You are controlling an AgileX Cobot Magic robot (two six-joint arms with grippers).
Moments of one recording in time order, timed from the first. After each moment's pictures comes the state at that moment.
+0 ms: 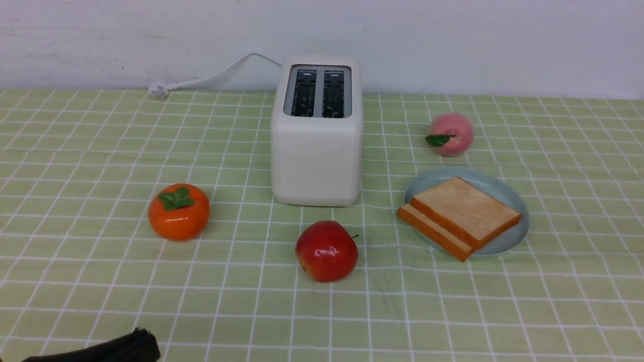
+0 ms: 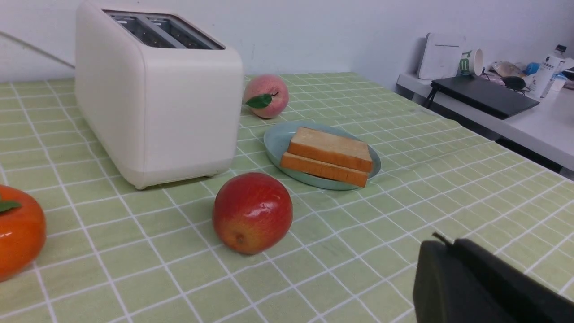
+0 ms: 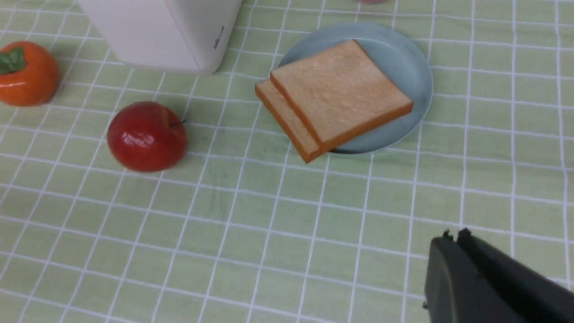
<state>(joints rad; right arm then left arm) -0.22 0.80 -1.01 0.49 1.07 -0.36 -0.67 0.34 -0.14 -1.74 -0.03 1.52</state>
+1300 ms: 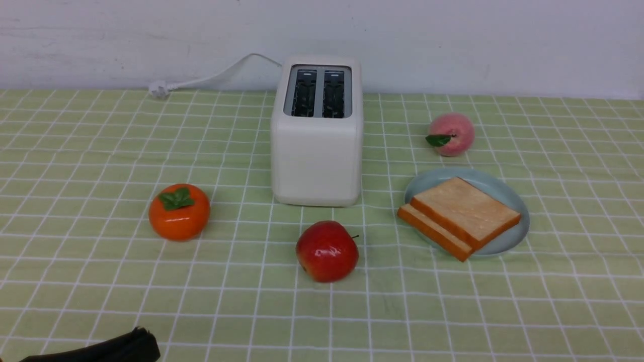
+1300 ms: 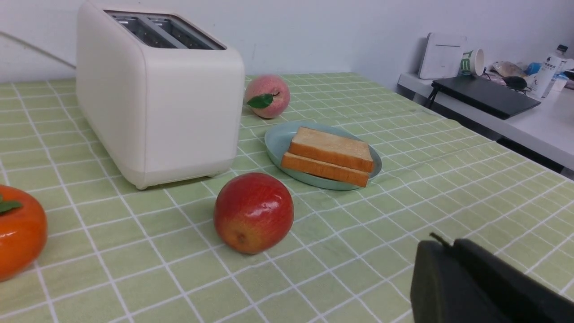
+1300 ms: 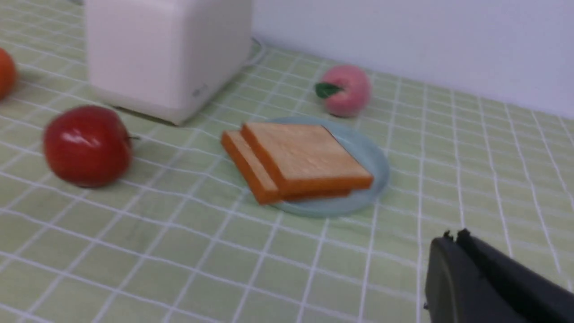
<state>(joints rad) 0.13 0.13 -0.17 0.08 0.33 -0.13 -0.67 0.34 -0.14 -1.74 -0.03 1.52</state>
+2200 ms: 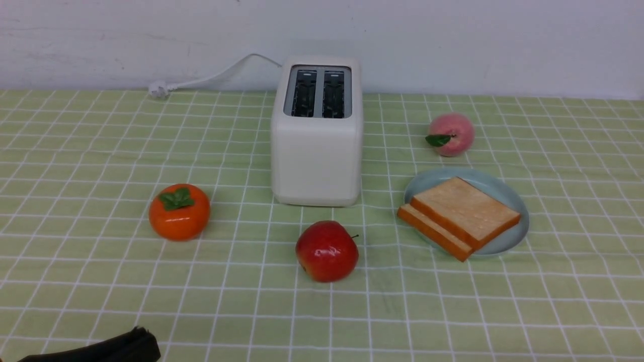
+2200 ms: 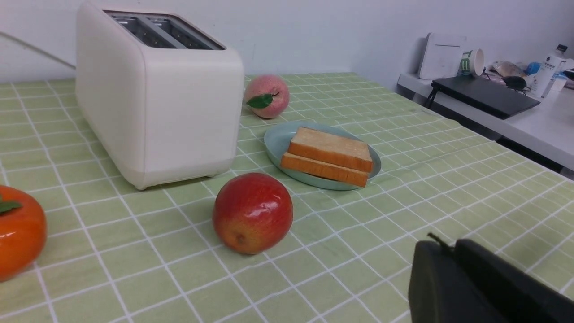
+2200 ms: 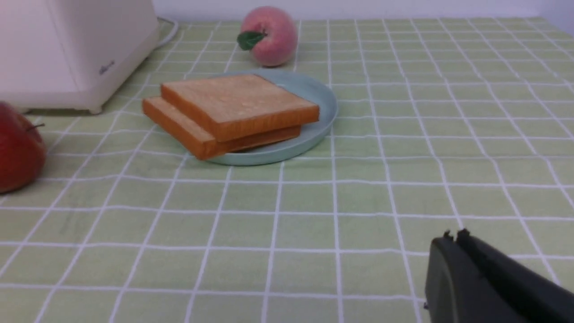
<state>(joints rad) 0.11 -0.01 0.03 -0.16 0.28 0.25 -0.67 0.34 -0.14 -1.74 -0.03 1.52</state>
